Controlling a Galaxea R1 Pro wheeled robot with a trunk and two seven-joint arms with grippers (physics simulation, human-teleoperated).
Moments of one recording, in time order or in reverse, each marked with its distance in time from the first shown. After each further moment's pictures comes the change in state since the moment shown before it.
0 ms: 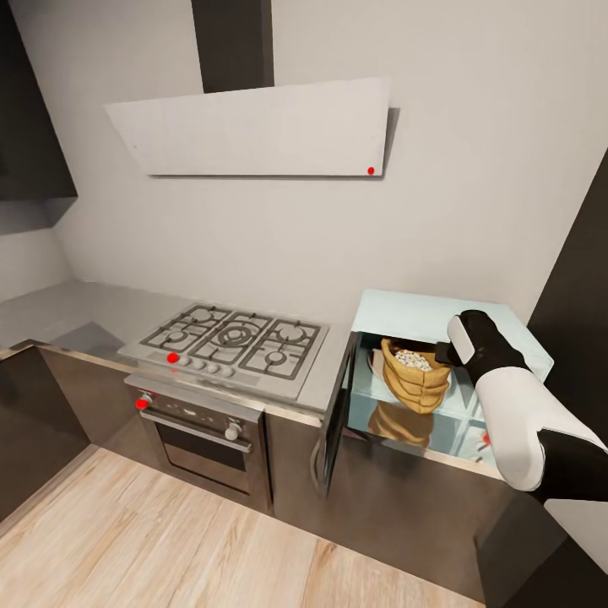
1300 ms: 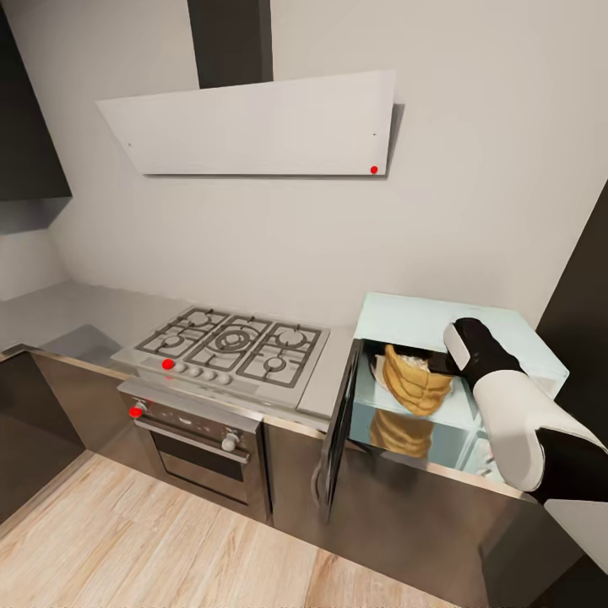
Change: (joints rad) left arm 0.000 0.000 0.000 0.000 0.000 0.000 0.000; right arm 0.001 0.000 0.002 0.072 0.031 0.006 0.000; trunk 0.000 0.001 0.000
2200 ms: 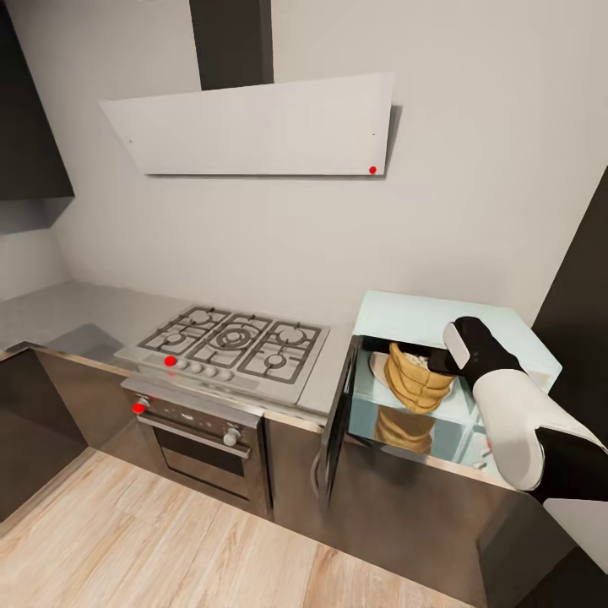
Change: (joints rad) left arm 0.000 0.000 -0.001 0.000 0.000 0.000 0.000; right arm -0.003 0.003 -0.003 -0.004 -0.001 0.004 0.000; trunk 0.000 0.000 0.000
